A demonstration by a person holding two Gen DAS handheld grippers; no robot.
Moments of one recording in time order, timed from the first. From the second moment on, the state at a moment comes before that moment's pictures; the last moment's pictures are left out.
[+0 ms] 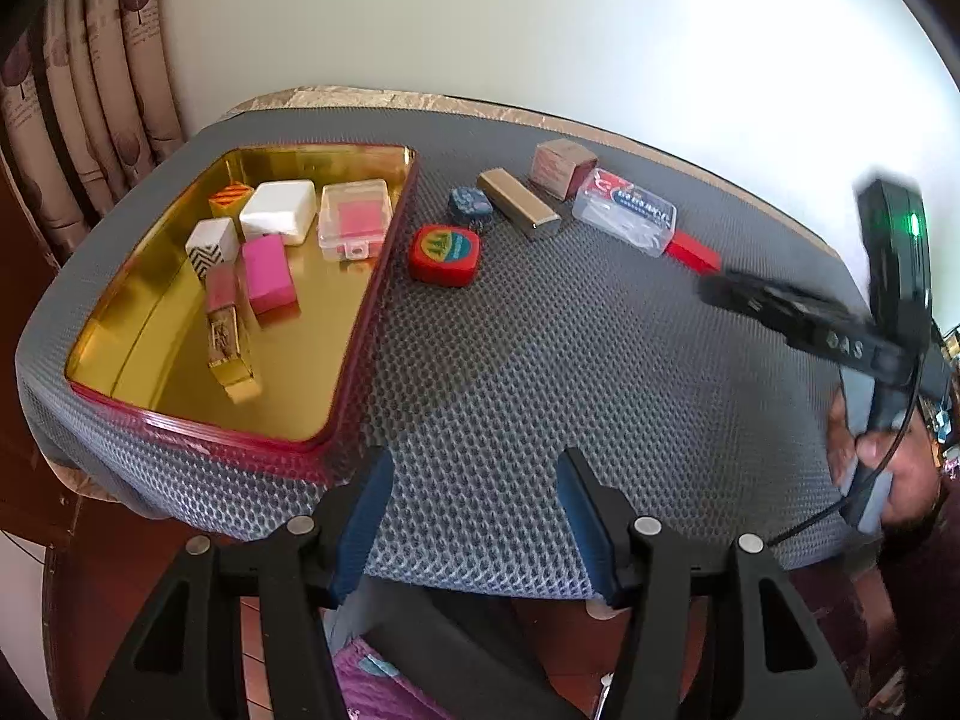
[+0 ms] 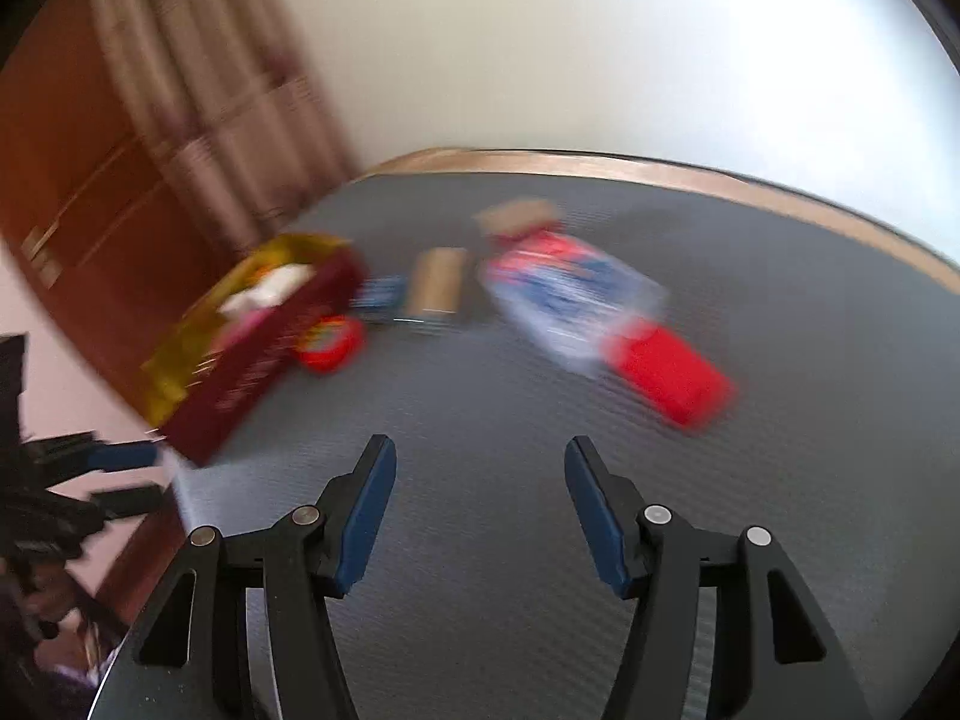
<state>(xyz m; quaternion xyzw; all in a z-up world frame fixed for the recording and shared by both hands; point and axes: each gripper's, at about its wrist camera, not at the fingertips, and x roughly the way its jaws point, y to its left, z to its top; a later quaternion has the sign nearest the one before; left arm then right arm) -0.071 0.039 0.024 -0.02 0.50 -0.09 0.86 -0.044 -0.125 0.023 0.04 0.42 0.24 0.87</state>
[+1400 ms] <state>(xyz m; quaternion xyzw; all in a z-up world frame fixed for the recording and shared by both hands) -0.081 0.061 -0.006 -0.08 0.55 -0.13 0.82 -0.042 -0.160 -0.012 -0.02 0.49 0.20 0.85</state>
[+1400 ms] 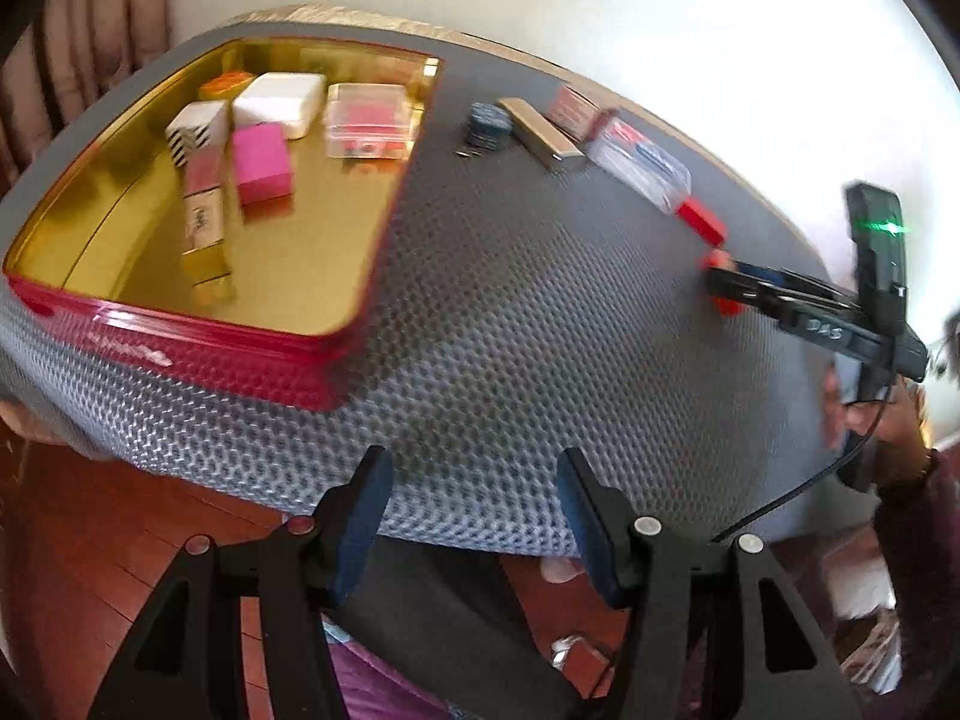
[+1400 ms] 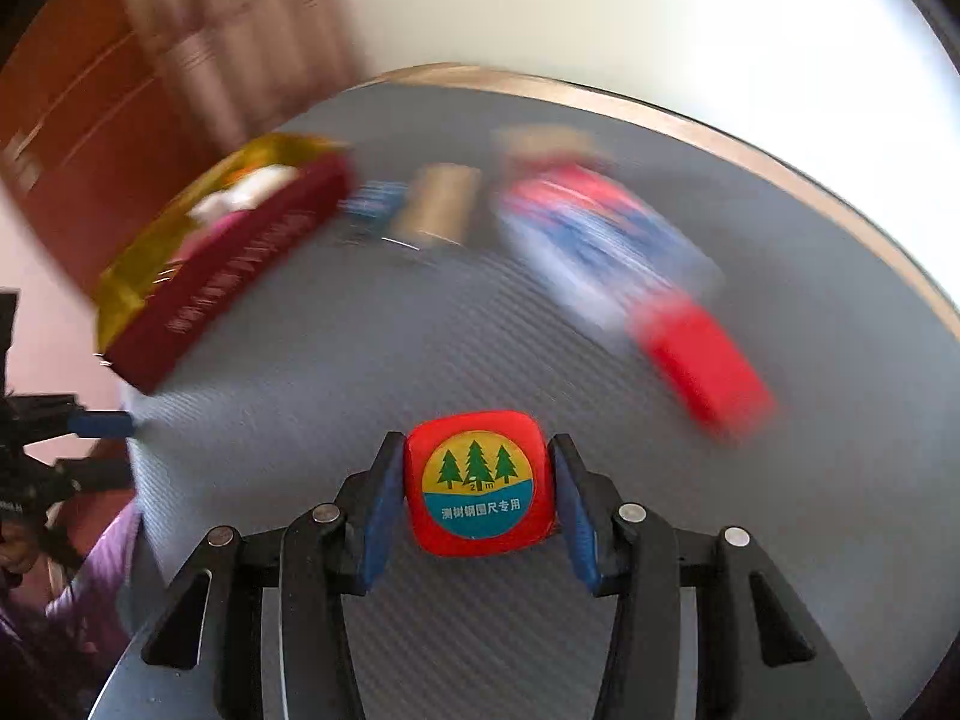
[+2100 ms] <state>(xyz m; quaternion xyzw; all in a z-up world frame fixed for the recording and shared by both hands) 0.087 -0.156 0.005 -0.16 0.63 -0.17 0.74 -0.090 -0.326 -0.021 0.11 0.43 0.05 0.90</state>
